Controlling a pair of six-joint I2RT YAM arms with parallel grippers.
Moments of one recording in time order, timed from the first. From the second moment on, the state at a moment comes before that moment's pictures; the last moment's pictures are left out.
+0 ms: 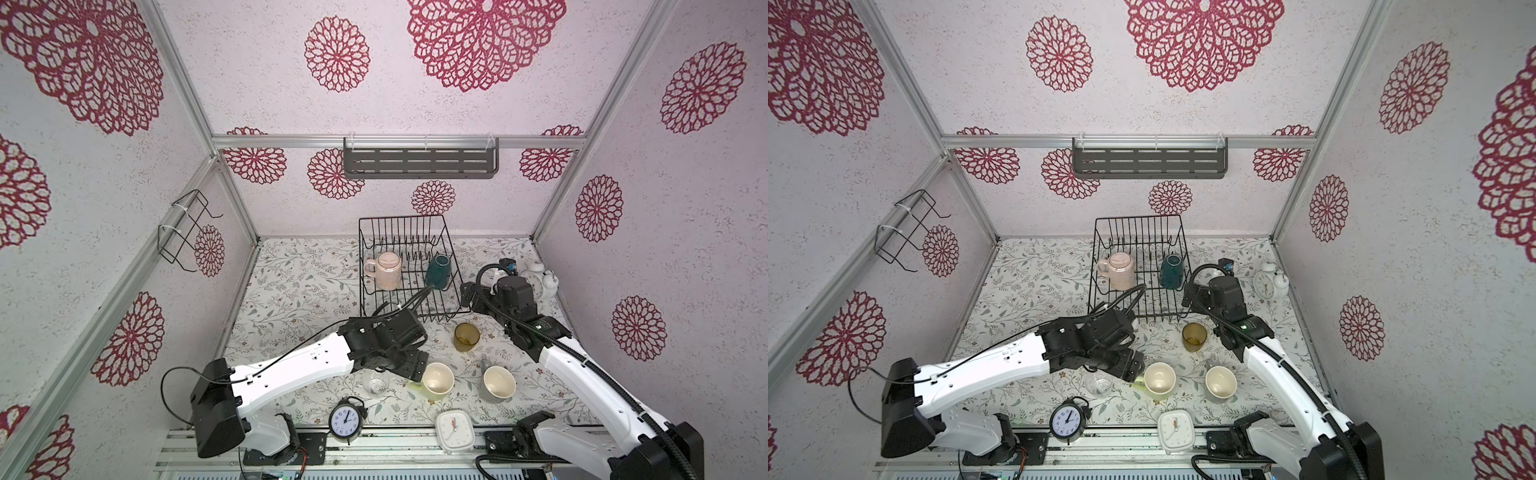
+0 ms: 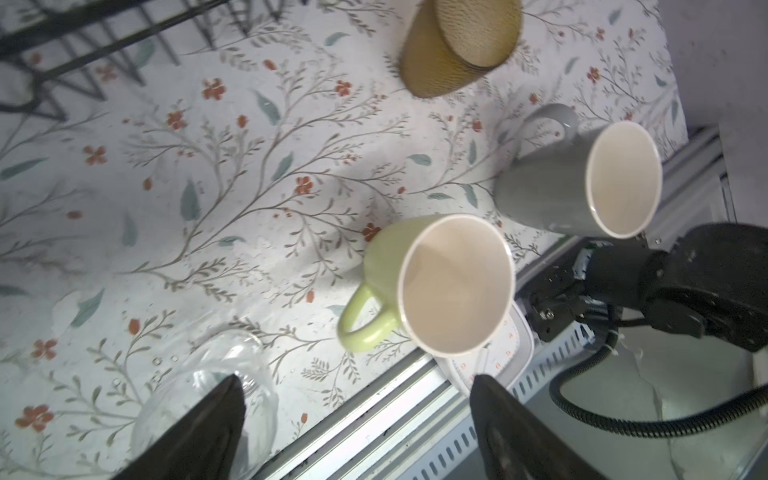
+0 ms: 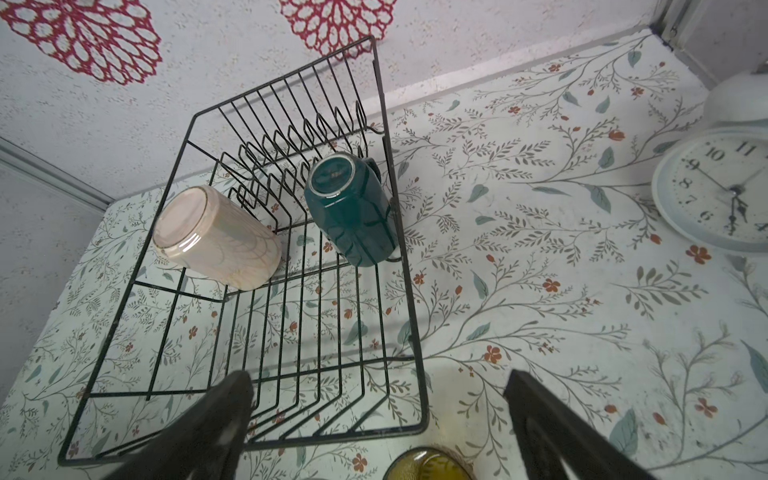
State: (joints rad) left arm -1.10 1.48 1.26 -0.84 0.02 -0.60; right arm 0.40 1.06 0.83 -0.33 0.16 0.50
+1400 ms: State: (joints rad) left arm -1.08 1.84 1.42 -0.84 0.03 -0.47; right arm 0.40 0.98 0.83 -0.39 0.18 0.50
